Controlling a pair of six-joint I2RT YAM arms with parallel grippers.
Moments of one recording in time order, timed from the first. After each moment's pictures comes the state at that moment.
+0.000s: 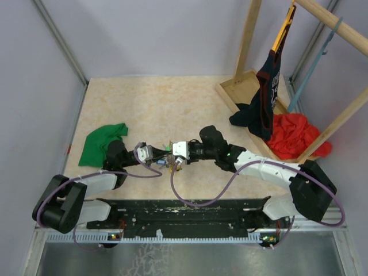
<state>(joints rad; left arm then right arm) -0.38 1.26 0.26 0.99 0.97 0.34 0.86 1.34 0.79 0.11 -0.45 -0.76</state>
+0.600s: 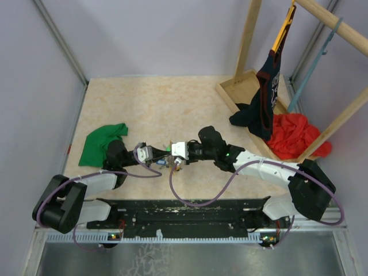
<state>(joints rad) -0.38 1.26 0.26 1.00 0.99 0.34 0.88 1.35 0.79 0.11 -0.43 -0.76</state>
